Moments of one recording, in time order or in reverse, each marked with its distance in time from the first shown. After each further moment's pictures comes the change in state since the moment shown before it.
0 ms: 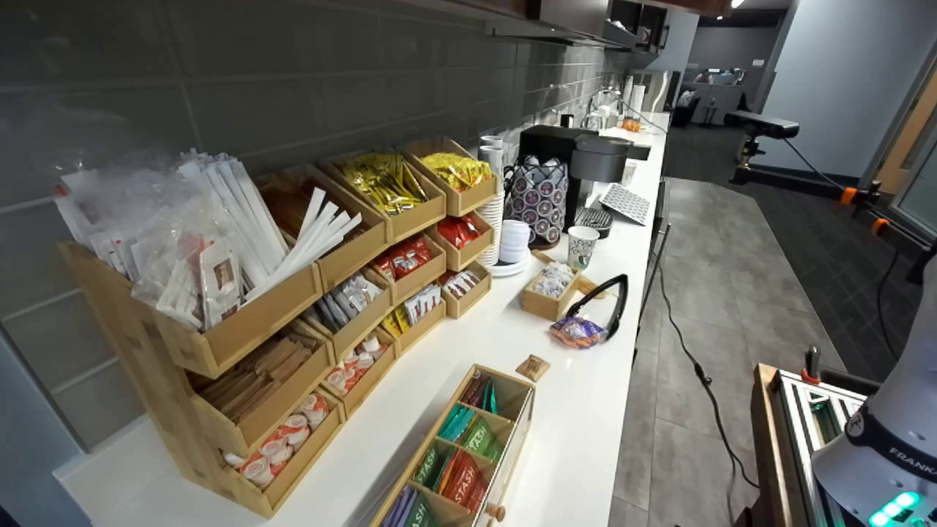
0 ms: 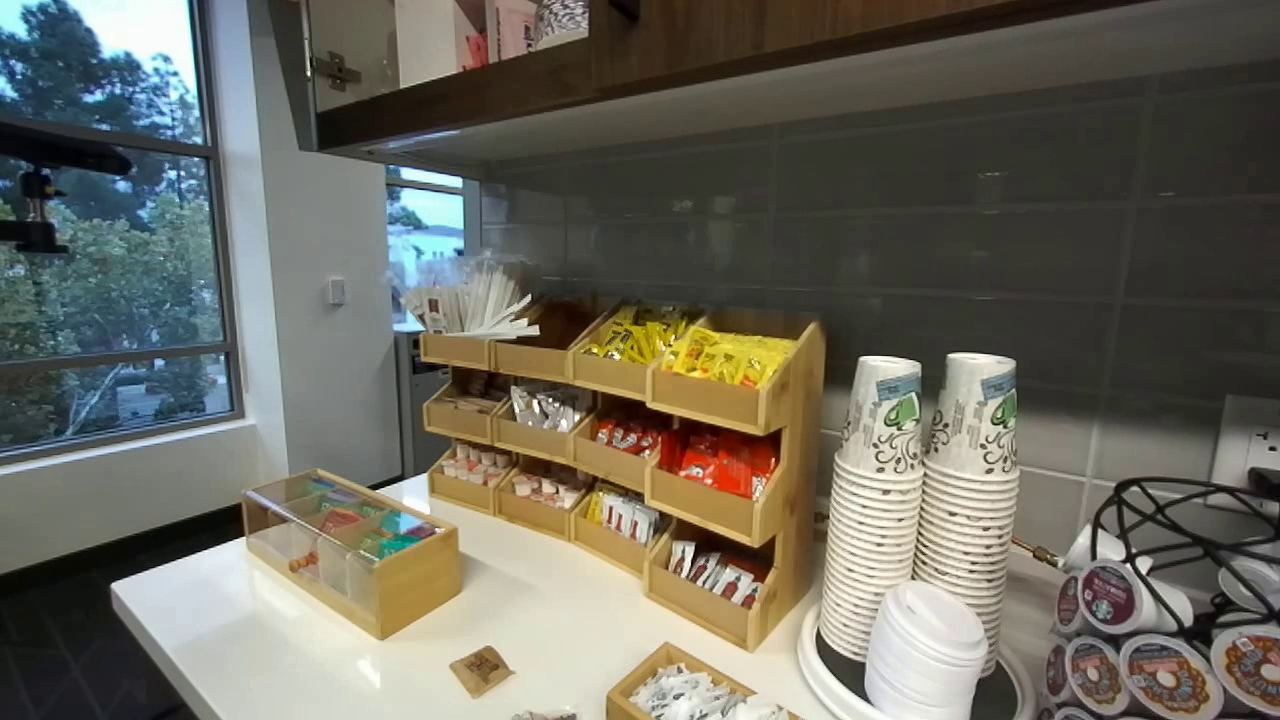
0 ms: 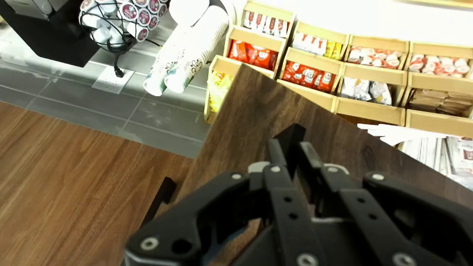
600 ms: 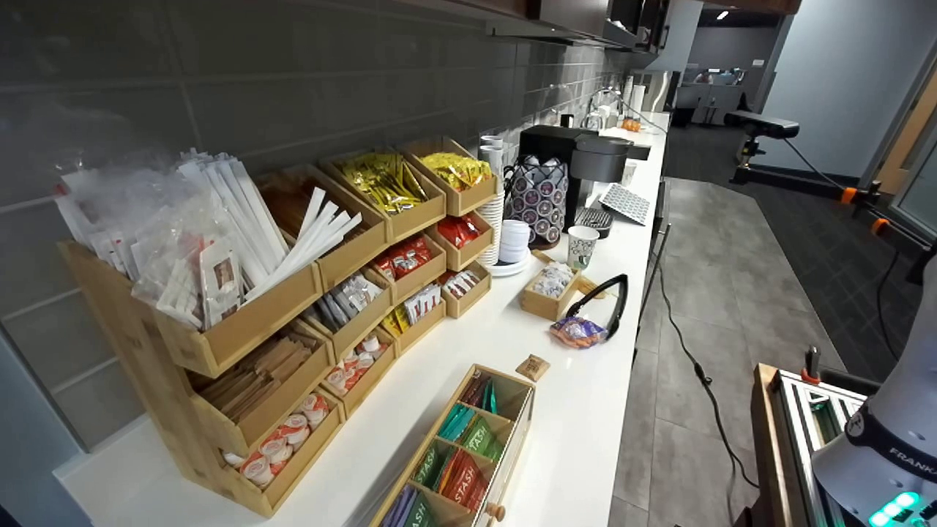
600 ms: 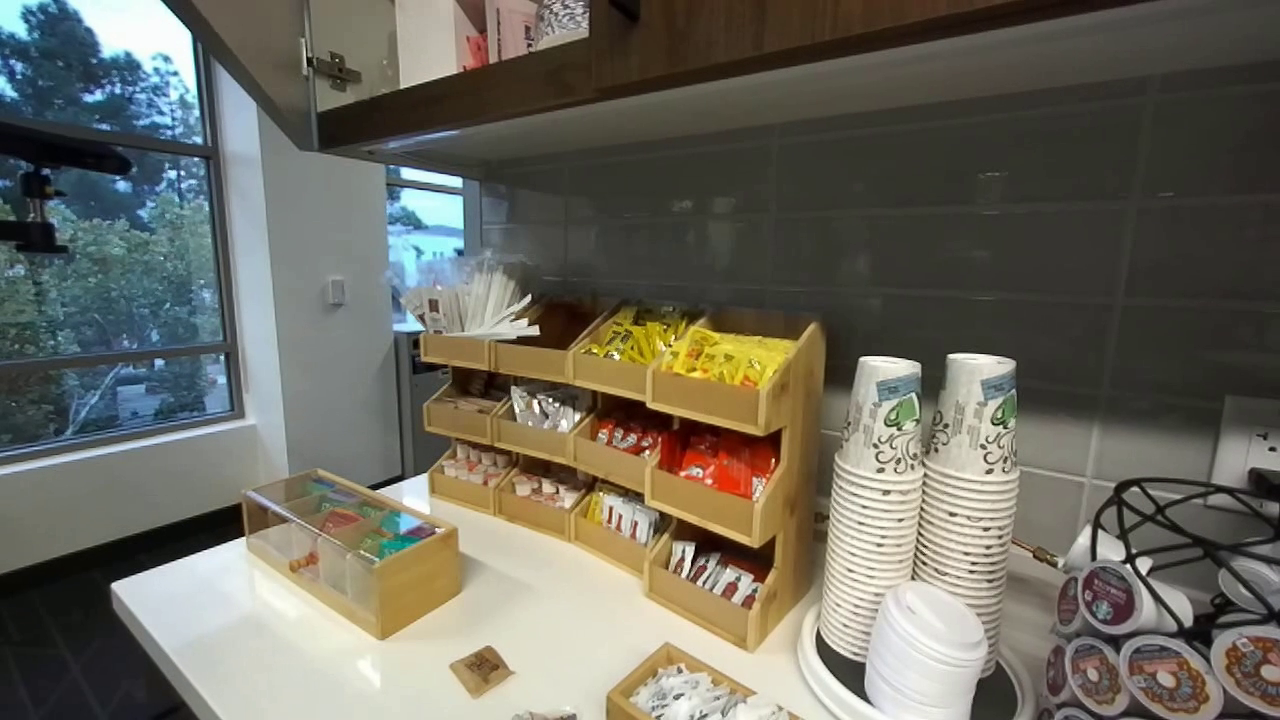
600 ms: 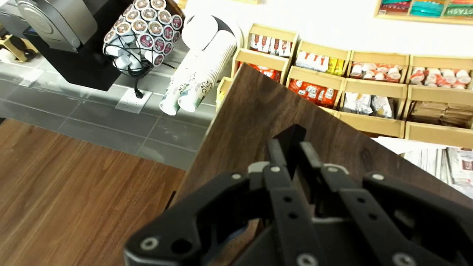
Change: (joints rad) arm 0.000 -0.052 0.094 0.036 -0.016 -0.153 0.117
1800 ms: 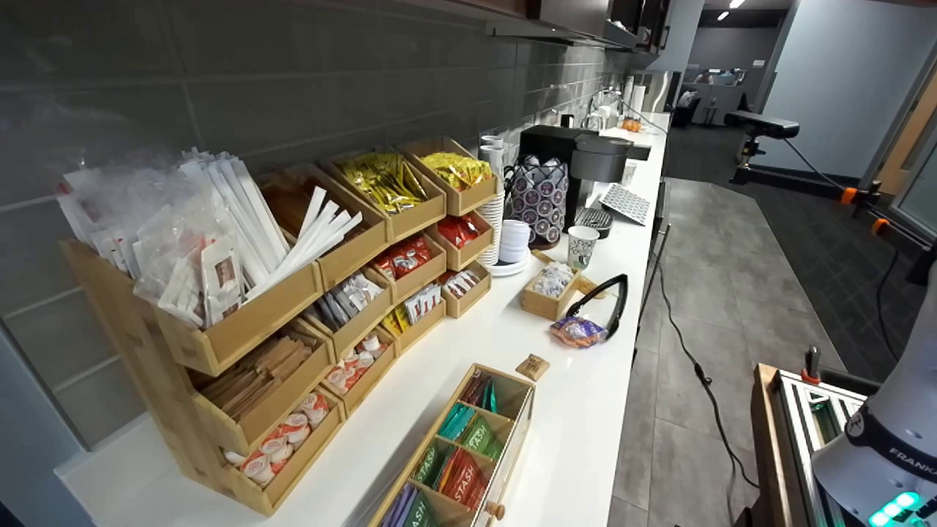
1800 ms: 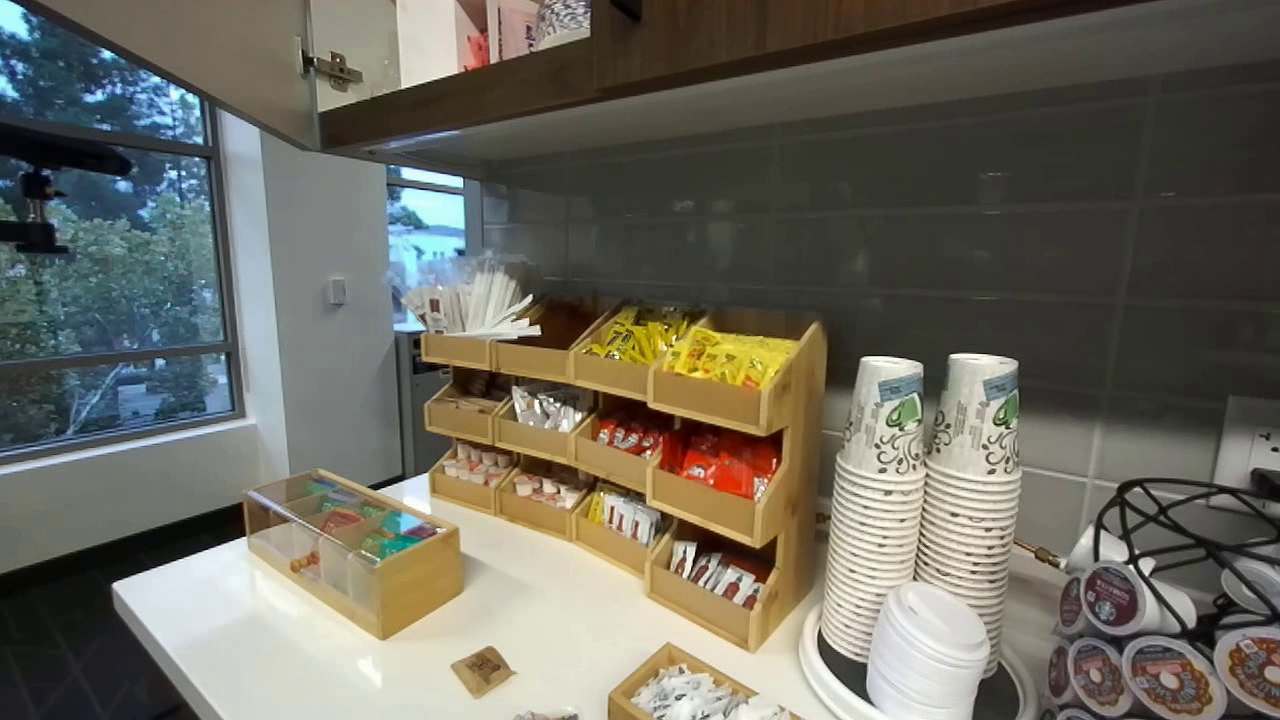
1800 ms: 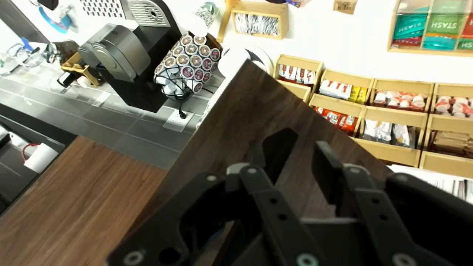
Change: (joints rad) arm -0.058 0.010 0.260 0.153 -0.059 -0.288 0.179
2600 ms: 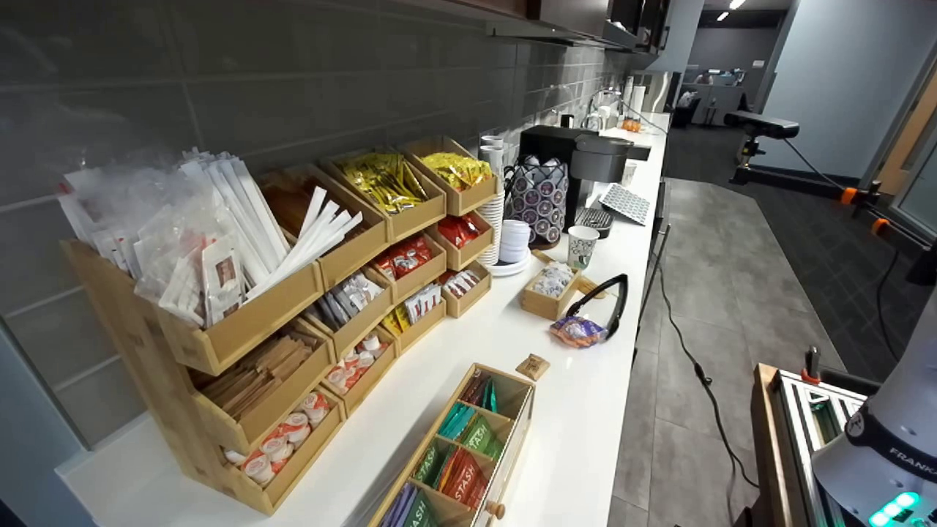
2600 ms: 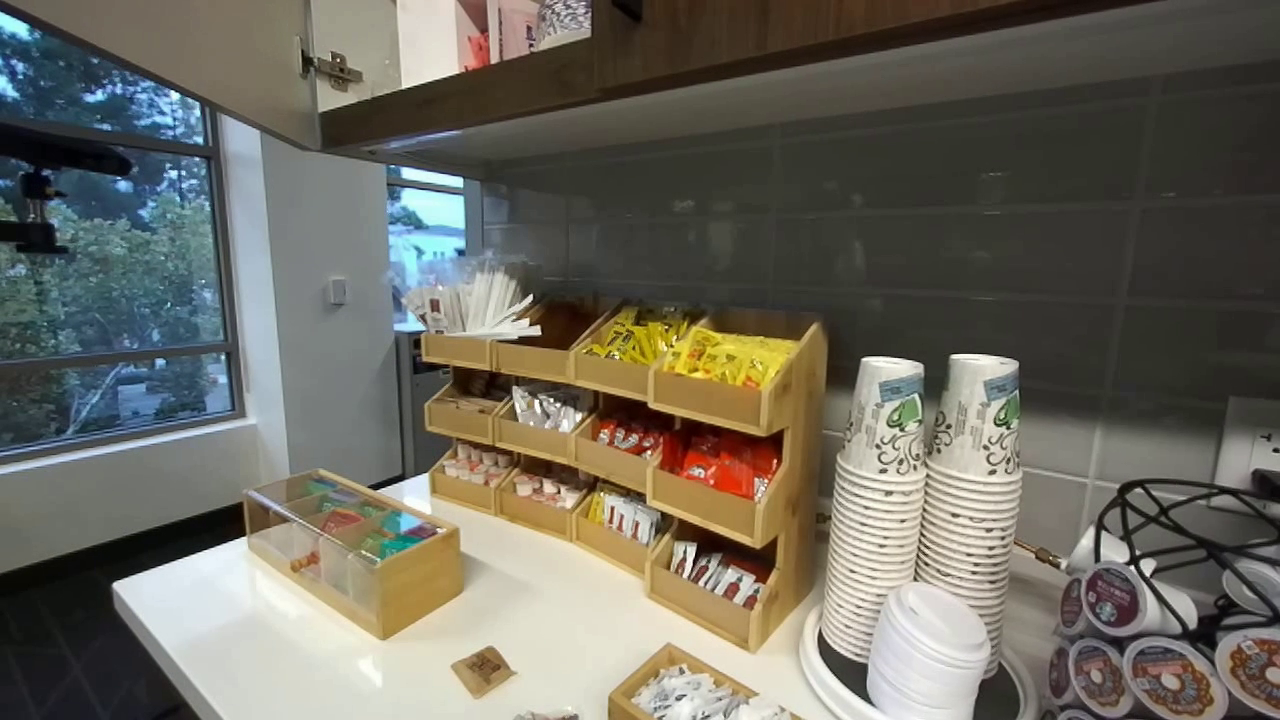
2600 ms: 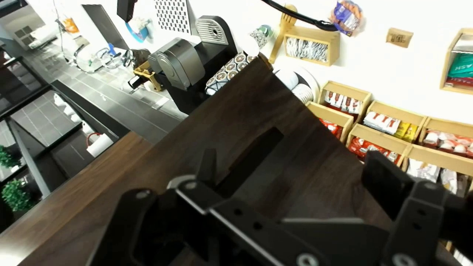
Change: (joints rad) arm -0.100 0.134 0.240 0.129 -0.156 -0.204 0.030
